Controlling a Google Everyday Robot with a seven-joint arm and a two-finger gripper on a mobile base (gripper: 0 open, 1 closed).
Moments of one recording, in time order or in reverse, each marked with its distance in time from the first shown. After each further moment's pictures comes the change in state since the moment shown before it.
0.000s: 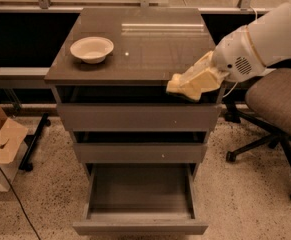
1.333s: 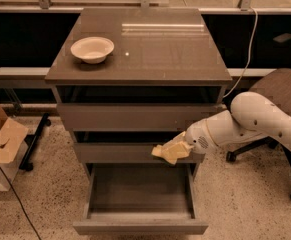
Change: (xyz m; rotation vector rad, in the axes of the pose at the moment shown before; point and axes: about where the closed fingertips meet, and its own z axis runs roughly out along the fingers) arm 0.163 0.017 0.194 -0.240 -0.037 0.321
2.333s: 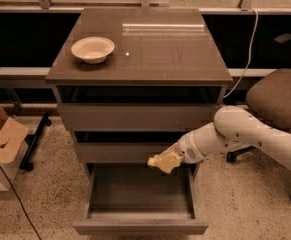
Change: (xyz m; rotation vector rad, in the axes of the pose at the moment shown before) arm 0.034 -0.023 0.047 0.053 0.069 0.024
